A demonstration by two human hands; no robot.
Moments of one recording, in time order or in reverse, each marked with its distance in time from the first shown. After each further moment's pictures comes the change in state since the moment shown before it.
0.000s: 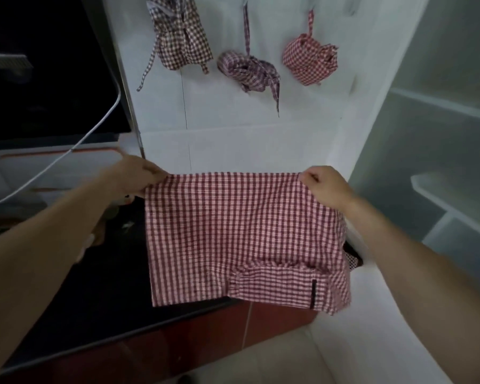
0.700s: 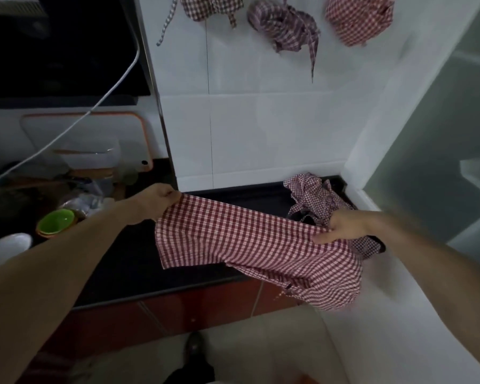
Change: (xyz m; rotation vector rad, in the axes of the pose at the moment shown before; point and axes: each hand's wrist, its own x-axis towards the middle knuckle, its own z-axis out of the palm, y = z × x) left_hand -0.007 -0.102 0.066 -0.078 -0.204 -0.121; right_hand -0.016 0.071 0.055 -0.439 -0.889 0.226
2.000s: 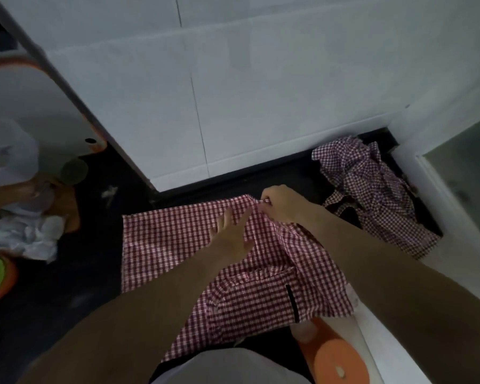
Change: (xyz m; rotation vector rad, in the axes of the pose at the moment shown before) left_hand 0.227 -0.050 0.183 0.406 -0.427 -0.004; right_hand 0.295 -0.123 -0.024 0.291 0.130 -0.034
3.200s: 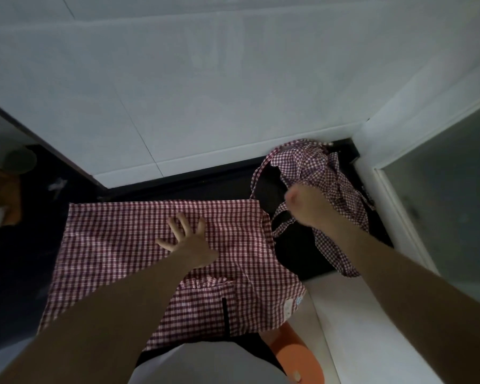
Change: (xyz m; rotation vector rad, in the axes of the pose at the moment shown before) left_hand 0.028 0.051 0.031 0.092 -0.138 -0.438; right_hand -0.041 0.149 -0.061 0.006 0.289 0.003
